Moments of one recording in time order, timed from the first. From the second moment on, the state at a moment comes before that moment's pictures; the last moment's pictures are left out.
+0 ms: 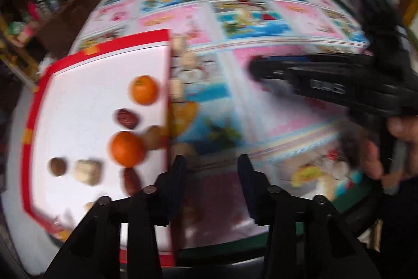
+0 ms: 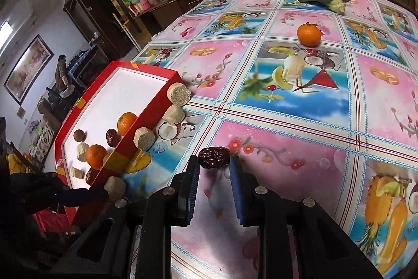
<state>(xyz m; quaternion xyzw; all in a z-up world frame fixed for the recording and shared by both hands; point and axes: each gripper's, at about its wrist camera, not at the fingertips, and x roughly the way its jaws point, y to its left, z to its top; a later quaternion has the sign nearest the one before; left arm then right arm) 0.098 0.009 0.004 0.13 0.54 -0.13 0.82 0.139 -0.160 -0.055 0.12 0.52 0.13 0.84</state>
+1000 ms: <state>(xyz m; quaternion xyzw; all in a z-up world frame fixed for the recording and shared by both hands) 0.088 0.113 0.050 0.02 0.48 -0.05 0.87 0.123 -0.104 -0.014 0.07 0.51 0.17 0.84</state>
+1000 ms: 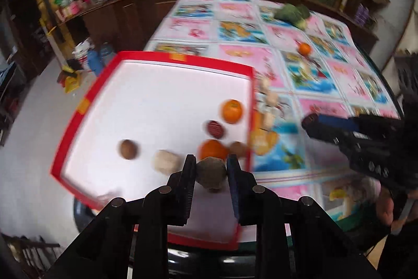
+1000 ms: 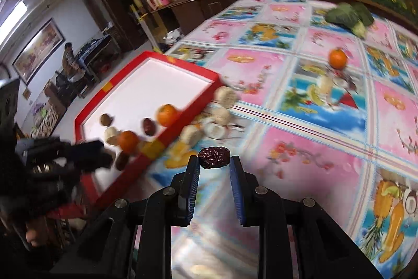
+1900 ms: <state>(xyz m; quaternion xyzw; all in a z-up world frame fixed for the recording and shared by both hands) 0.179 0.170 -0.013 -0.02 0.52 -0.06 0.85 0.214 0.046 -0.059 -0.05 0.54 0.23 0.81</state>
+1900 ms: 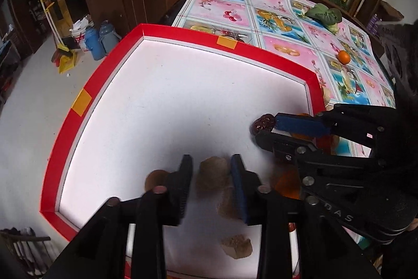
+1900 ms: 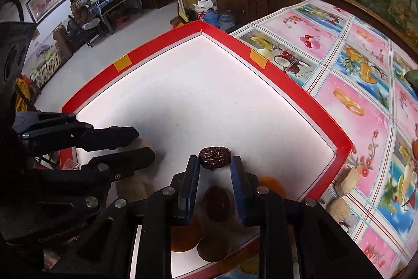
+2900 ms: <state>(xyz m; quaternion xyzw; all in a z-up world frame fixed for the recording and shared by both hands) 0.133 0.040 0.005 0.05 0.51 -0.17 0.84 0.141 -0.144 -0.042 0.11 0.55 0.08 0.82</state>
